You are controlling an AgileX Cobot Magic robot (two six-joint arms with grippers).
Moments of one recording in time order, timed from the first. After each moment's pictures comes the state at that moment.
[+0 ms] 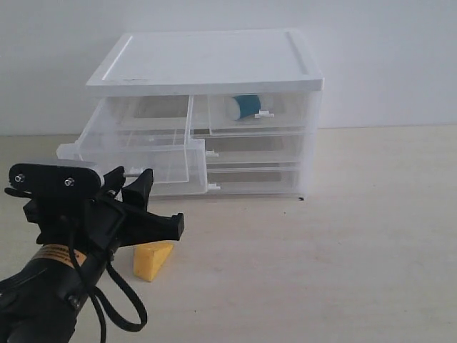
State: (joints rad) left arm -0.91 1.74 -0.46 -0.78 -1.21 0.26; right arm 0.08 0.01 0.00 0.02 0.33 -0.02
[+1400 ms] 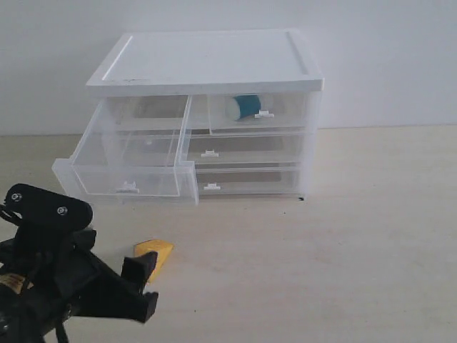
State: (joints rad) left arm -0.93 1.41 -0.36 -1.03 -0.58 0.71; right arm 0.08 0.01 0.00 0.02 0.33 -0.02
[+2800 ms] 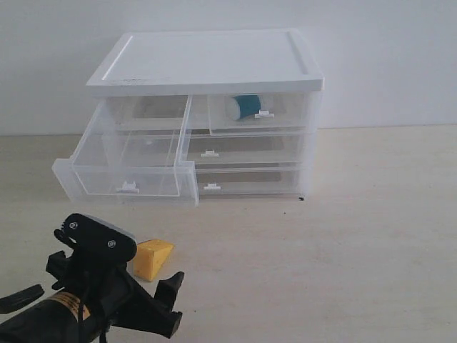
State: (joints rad) left arm -0.86 1.80 -0.37 -0.58 -0.84 0.30; right arm 0.08 0.01 0.00 0.02 0.33 -0.02
